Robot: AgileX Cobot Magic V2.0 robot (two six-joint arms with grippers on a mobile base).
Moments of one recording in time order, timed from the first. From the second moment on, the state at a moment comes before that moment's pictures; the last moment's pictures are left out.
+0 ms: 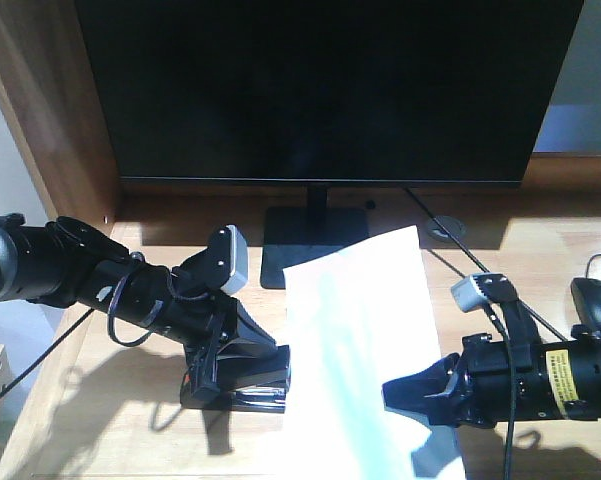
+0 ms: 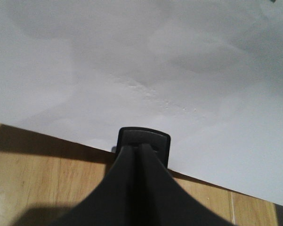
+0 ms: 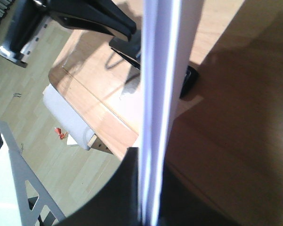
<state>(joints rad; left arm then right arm) -0.31 1.90 -1.06 -1.22 0.89 1.98 0.07 1.45 -0.52 -1.78 -0.89 1.72</state>
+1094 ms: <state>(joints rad) -0.31 1.90 -1.06 -1.22 0.89 1.98 0.07 1.72 -0.52 -1.50 -1.01 1.63</state>
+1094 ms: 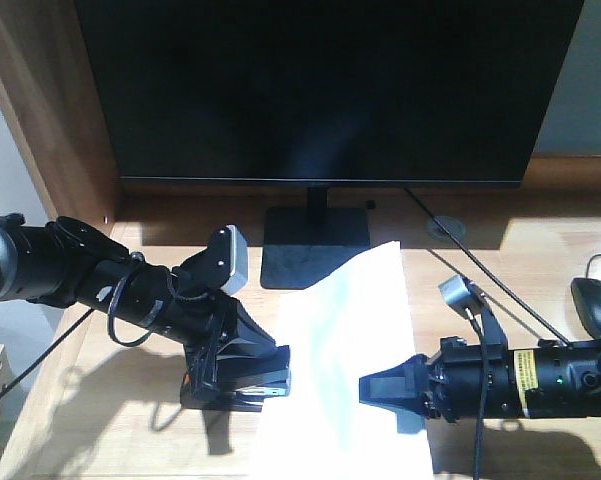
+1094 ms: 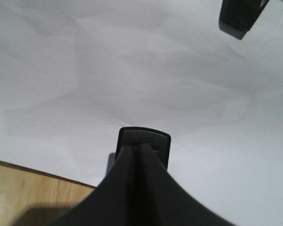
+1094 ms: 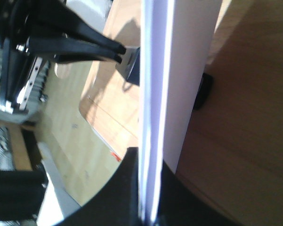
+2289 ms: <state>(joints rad) -0.31 1.90 -1.06 -1.22 0.89 1.98 0.19 1.85 -0.52 -1.23 -1.00 1.61</state>
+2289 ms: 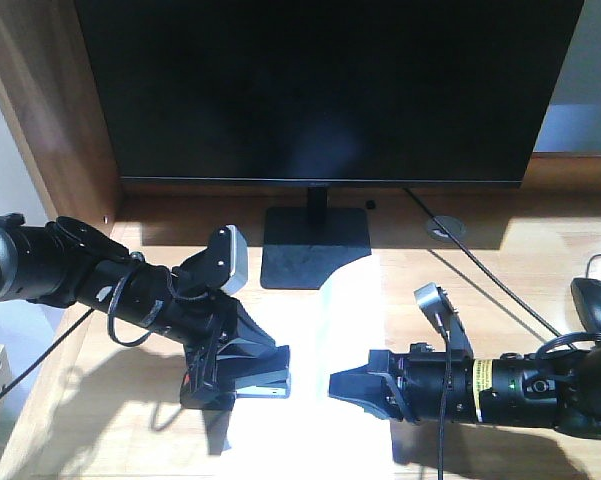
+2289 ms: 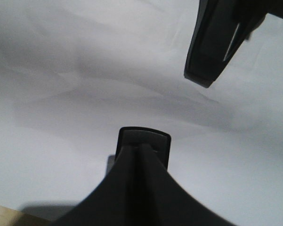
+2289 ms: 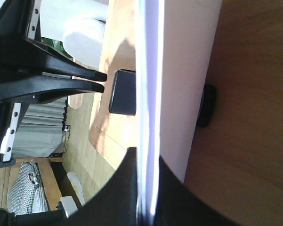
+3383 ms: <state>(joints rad) -0.31 1.91 -1.06 -1.24 0.90 2.03 0.19 1.85 -0.52 -1.23 -1.00 1.61</state>
